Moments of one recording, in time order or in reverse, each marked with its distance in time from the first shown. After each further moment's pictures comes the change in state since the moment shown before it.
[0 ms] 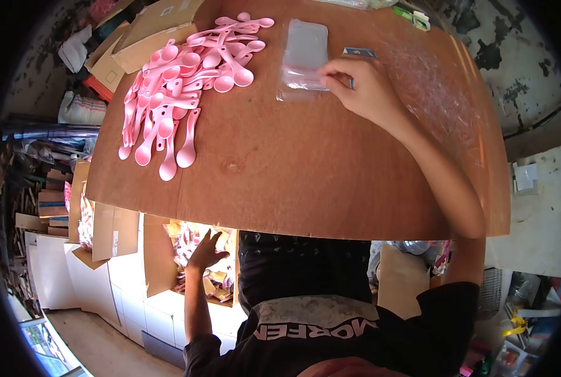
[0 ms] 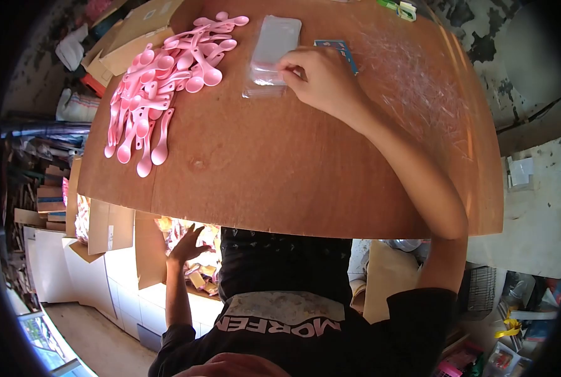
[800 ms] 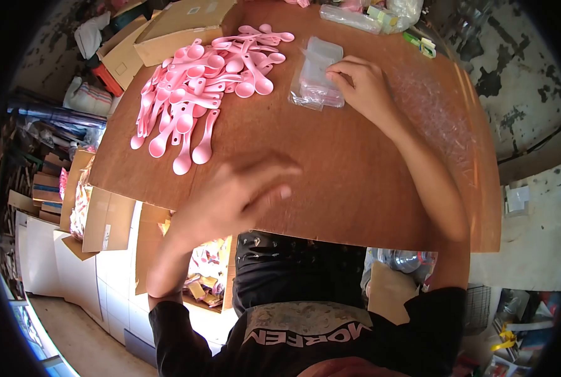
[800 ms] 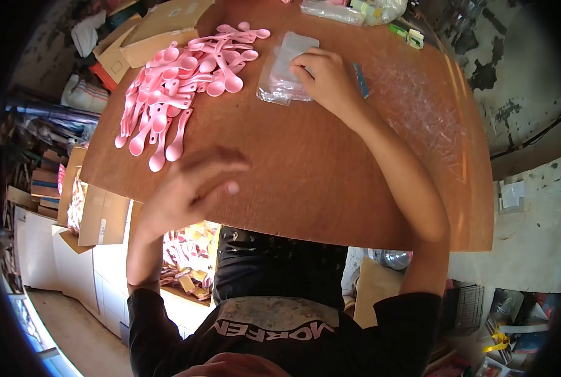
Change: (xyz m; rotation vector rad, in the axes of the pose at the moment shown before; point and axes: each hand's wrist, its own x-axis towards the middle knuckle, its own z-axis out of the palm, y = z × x) left_hand -0.043 0.246 -0.235 -0.224 0.463 0.911; right_hand 0.034 0.006 0.012 -0.171 0.076 -0.162
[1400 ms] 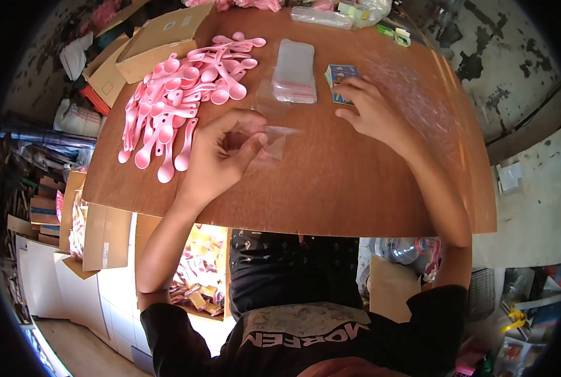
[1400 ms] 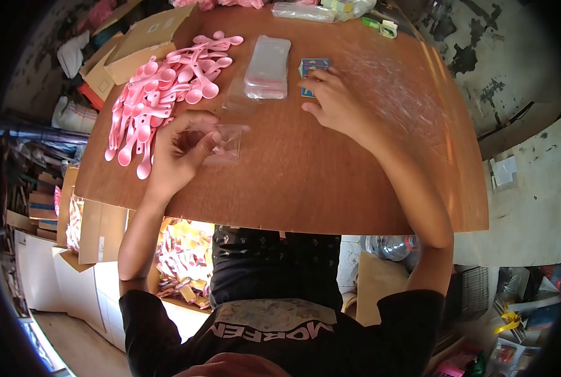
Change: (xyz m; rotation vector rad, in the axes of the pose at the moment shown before) left_hand 0.033 -0.029 0.025 -0.268 0.330 0.020; right_hand -0.062 0.002 -0.056 -0.325 -0.178 -0.110
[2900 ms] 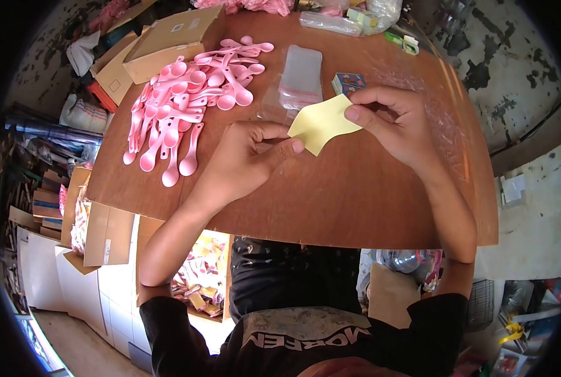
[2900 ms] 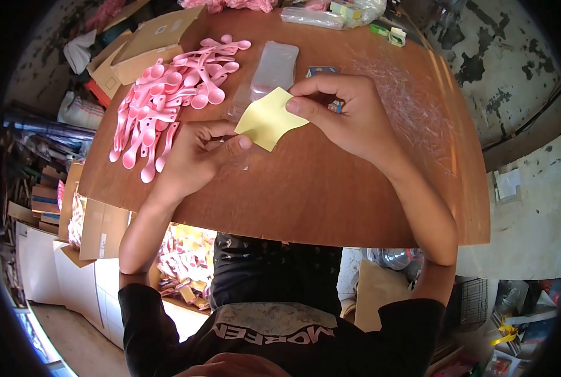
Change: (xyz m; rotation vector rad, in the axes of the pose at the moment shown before) left_hand 0.022 0.023 0.013 -0.154 -0.161 -0.408; right_hand 0.015 -0.051 -0.064 0.901 0.138 0.224
